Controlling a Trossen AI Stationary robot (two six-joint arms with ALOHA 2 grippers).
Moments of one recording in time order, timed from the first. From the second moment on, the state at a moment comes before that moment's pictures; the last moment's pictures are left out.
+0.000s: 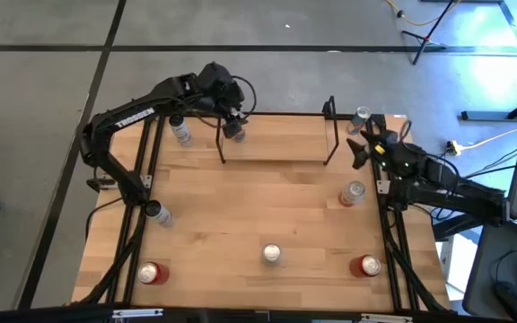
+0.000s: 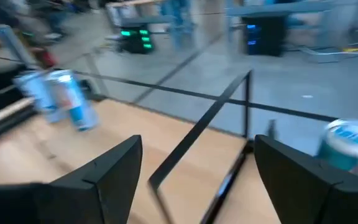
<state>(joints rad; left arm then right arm) 0.52 1.56 1.63 -0.85 0.06 0.14 -0.31 0.37 0.46 -0.40 0.55 0.36</state>
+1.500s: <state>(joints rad) 0.63 1.31 1.26 -0.58 0.23 0.36 -0.87 1.35 1.02 -0.82 0.67 0.73</state>
